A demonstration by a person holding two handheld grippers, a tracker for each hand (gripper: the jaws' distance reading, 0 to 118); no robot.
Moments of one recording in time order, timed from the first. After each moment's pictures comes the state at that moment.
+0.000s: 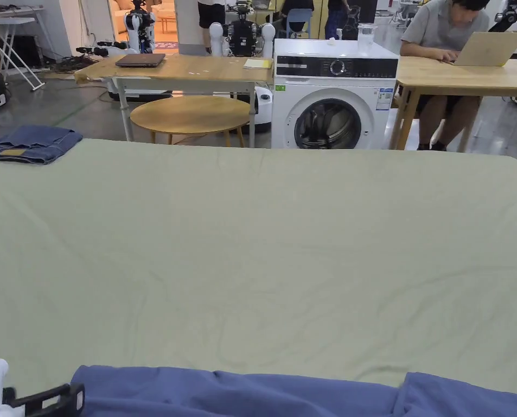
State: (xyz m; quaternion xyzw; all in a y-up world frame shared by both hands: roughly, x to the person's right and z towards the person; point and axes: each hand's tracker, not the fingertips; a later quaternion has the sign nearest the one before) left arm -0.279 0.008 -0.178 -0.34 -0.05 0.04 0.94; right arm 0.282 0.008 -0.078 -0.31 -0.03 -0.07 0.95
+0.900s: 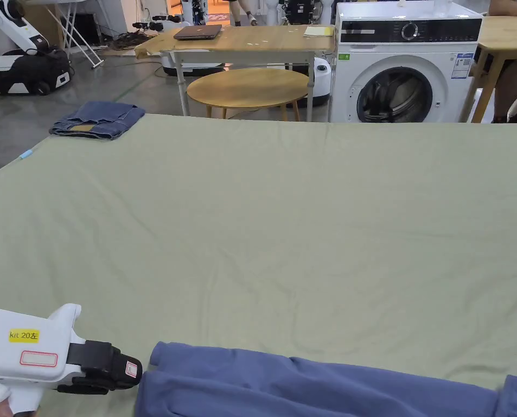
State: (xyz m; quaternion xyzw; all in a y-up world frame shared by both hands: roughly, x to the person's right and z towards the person) left arm -0.383 -0.026 -0.281 -0.55 -0.21 0.27 0.76; right arm 0.139 0.010 -0.076 -0.22 -0.04 0.02 0.97
